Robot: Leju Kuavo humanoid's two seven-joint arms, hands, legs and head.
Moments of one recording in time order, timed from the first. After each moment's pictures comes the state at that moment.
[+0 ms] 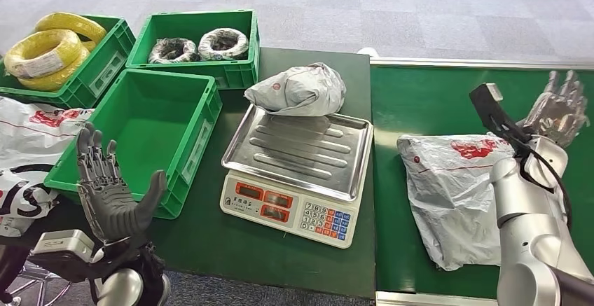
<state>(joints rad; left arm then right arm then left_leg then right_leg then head) 0.00 -0.10 -0.25 -1.77 -0.05 0.36 -0.70 -0.83 -0.21 -0.27 -0.41 1.34 -0.30 -0.15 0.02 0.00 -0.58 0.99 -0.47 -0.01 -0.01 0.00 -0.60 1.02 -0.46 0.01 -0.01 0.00</state>
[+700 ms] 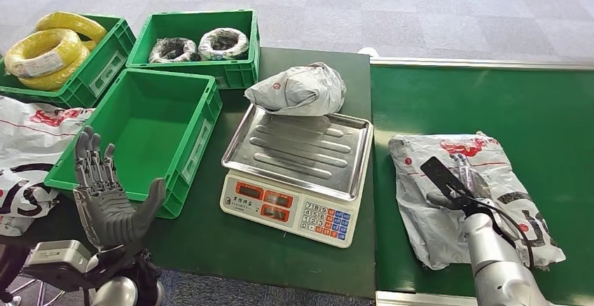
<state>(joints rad) 0.04 -0.09 -0.24 -1.80 -0.08 0.33 -0.70 -0.63 -0.15 -0.36 -0.35 1.16 0.03 -0.44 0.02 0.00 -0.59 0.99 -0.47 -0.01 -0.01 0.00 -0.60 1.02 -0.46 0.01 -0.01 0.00</state>
